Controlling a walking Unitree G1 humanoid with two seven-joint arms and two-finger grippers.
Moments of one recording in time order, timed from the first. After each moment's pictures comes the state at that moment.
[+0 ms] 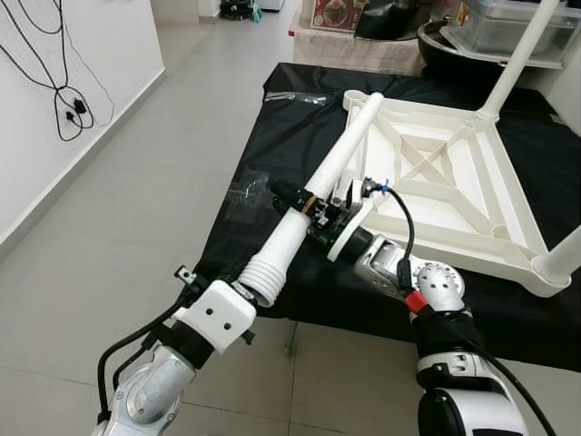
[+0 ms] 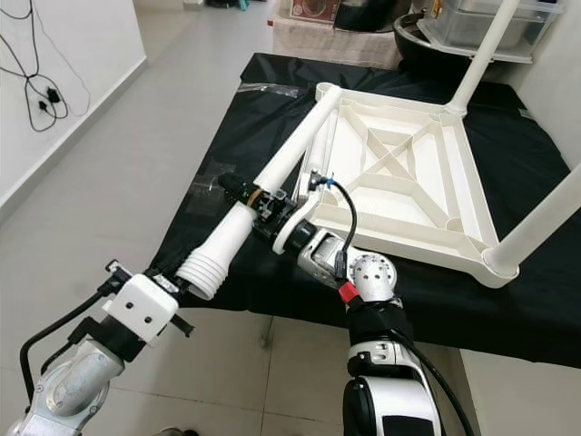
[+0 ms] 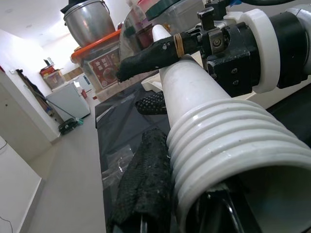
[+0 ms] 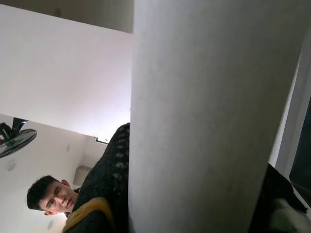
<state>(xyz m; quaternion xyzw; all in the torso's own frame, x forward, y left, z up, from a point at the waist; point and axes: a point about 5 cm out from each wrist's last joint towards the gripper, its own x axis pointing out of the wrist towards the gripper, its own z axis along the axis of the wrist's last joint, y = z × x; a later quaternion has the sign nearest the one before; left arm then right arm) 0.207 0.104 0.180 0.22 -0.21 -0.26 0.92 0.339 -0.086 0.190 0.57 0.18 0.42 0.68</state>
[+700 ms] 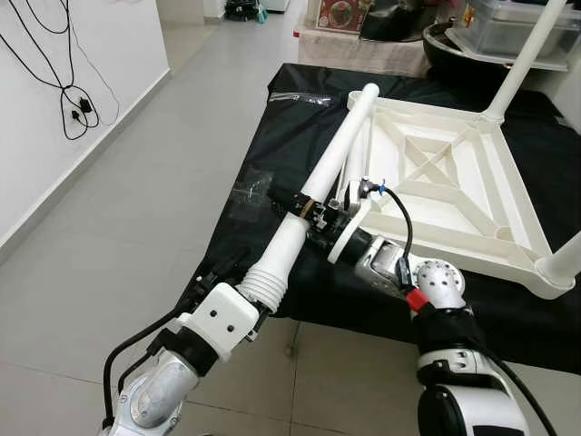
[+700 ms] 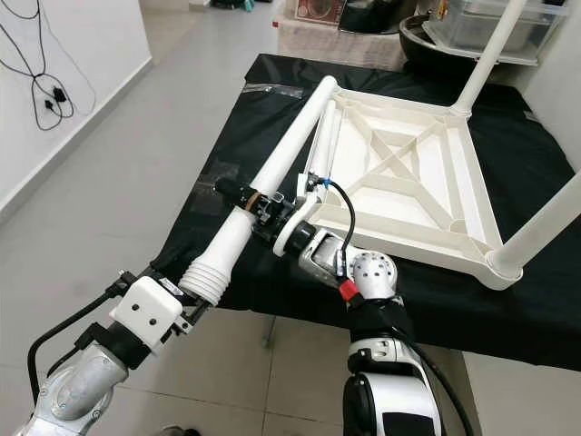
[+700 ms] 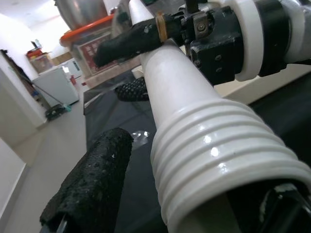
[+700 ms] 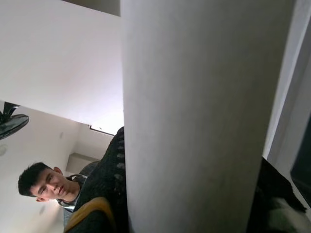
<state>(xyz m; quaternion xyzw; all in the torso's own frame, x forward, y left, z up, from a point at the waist) 0.207 0.106 0.174 0.20 -0.17 -0.26 0.93 0.343 -0.084 0.200 0.55 0.18 0.44 0.69</state>
